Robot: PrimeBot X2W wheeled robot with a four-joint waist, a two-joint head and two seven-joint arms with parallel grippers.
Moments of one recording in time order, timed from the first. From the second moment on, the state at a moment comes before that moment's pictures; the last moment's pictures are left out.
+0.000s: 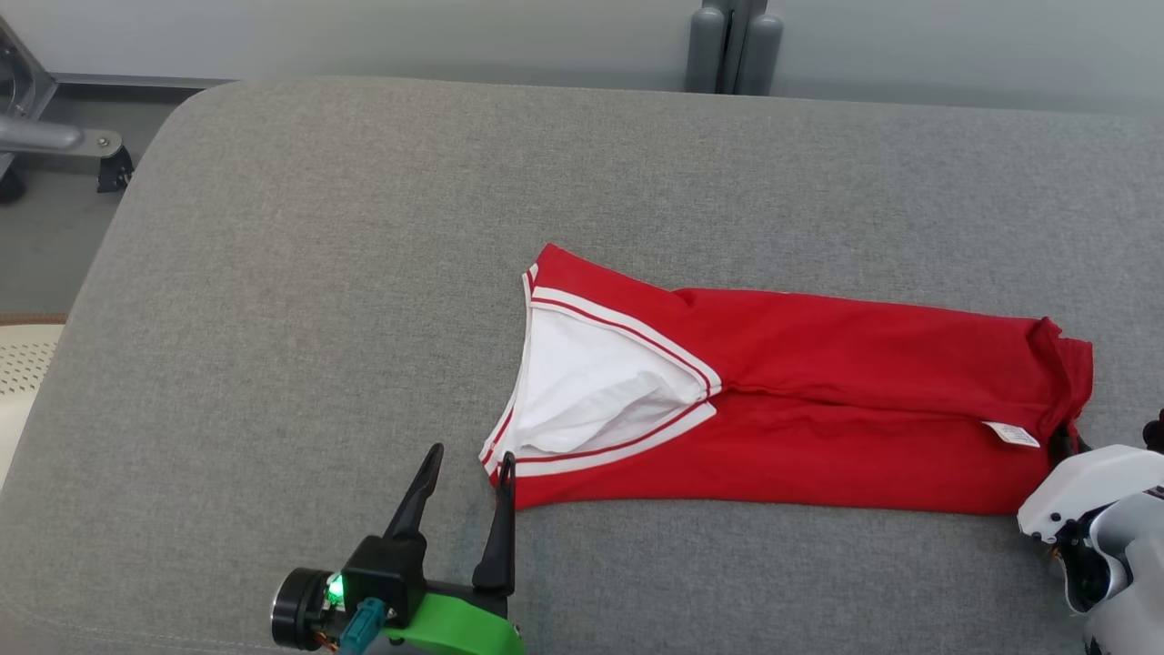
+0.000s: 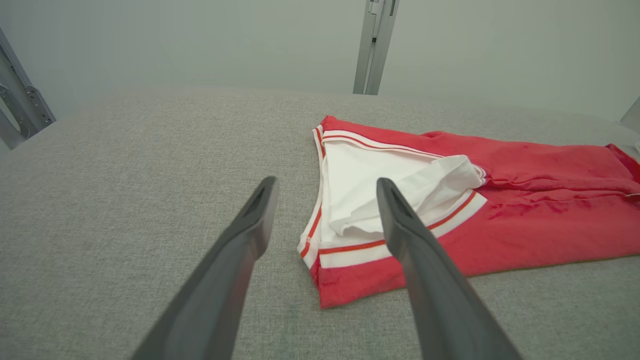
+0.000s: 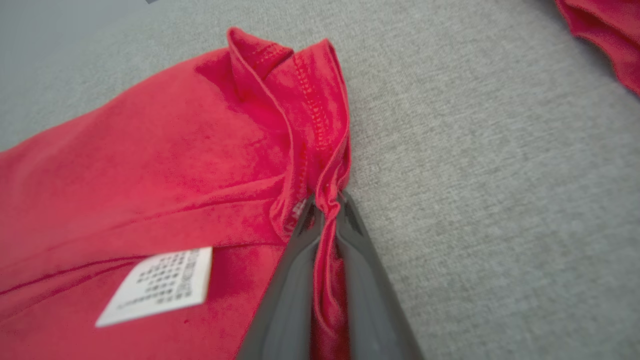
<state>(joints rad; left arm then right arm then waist) -0.03 0.05 -0.39 0.19 -0.23 0.07 -0.26 -0.40 -0.24 -0.17 0.96 0.45 0.13 -0.07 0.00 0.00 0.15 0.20</state>
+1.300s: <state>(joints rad) -0.01 0.05 -0.44 0.26 -0.26 0.03 -0.26 -0.31 -0.08 -0.01 0.36 0.39 0.13 -0.02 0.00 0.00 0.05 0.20</state>
